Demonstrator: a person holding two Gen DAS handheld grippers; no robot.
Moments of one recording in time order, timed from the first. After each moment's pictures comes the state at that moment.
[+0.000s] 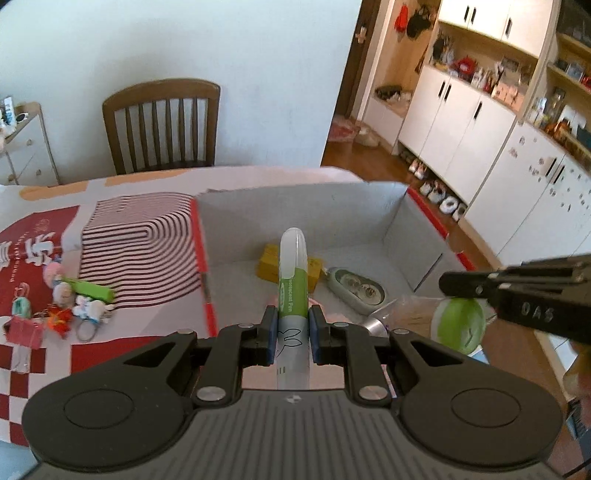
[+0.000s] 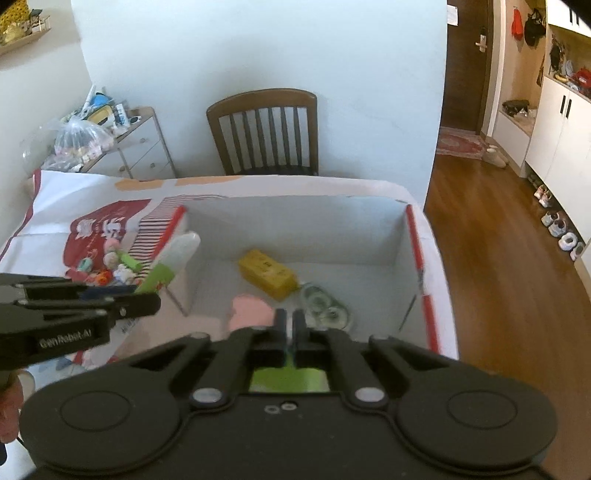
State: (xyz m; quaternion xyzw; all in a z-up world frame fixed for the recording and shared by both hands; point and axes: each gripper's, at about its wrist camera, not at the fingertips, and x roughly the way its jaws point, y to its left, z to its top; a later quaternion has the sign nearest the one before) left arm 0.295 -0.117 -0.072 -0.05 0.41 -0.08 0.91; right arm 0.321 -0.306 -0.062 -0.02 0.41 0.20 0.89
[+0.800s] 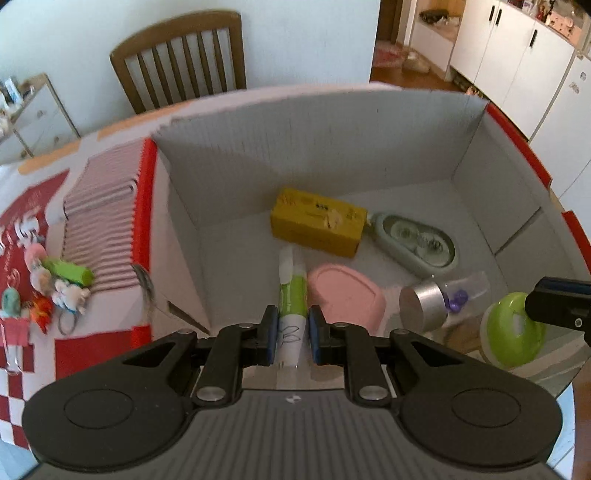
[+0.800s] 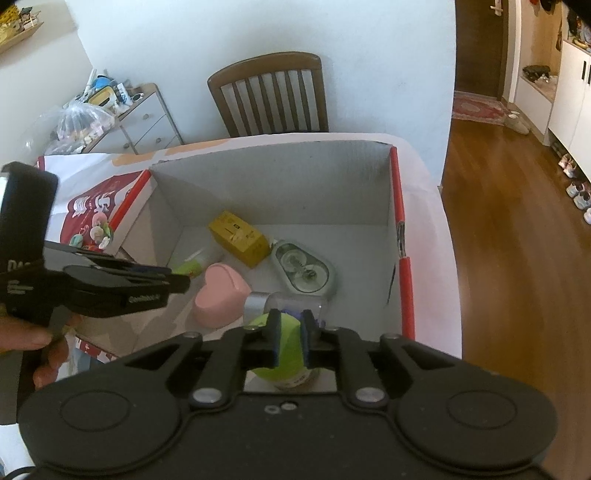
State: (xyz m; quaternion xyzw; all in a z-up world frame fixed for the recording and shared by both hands) left arm 0.371 -0.154 -0.142 0.01 0.53 0.00 0.85; right arm 0.351 -0.345 -0.105 0.00 0.46 0.23 0.86
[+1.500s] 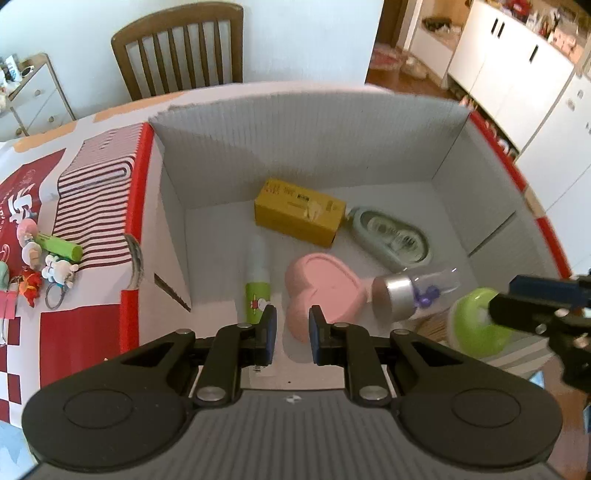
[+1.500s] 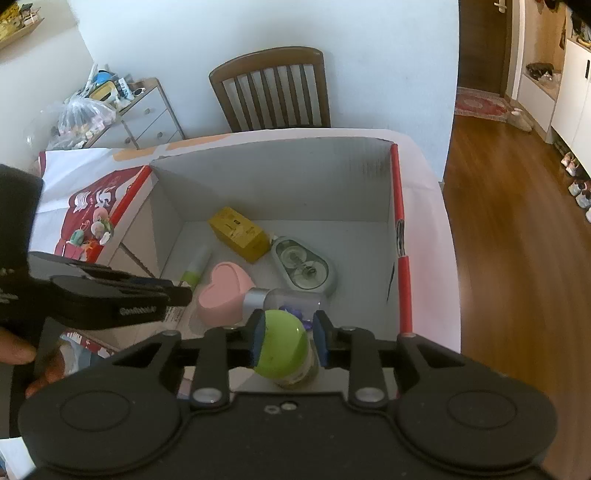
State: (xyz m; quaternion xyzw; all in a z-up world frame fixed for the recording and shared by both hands) left arm 0.354 -0.158 -0.127 -0.03 0.52 -0.01 0.85; right arm 0.353 -0.346 -0.101 -0.01 0.46 0.24 0.85
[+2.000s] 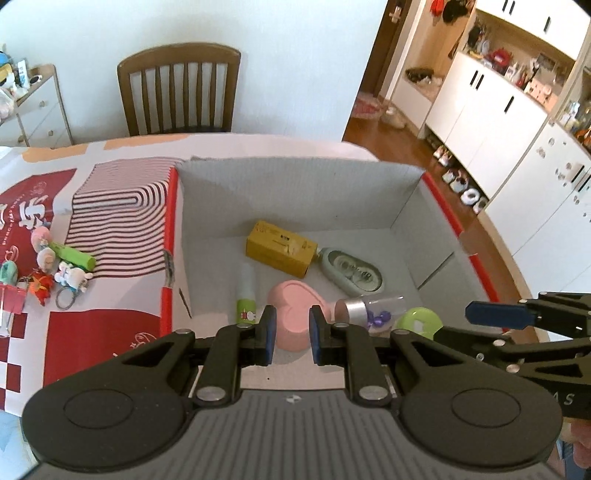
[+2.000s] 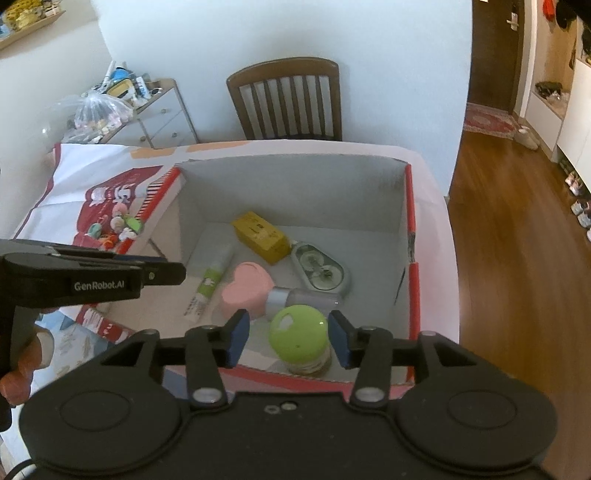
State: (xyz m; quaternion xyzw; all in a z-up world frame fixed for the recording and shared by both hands) left arm 0.314 -0.146 -0.077 -0.08 0.45 -0.04 0.89; right arm 0.329 -0.338 -0.078 -0.02 0.45 0.25 0.86
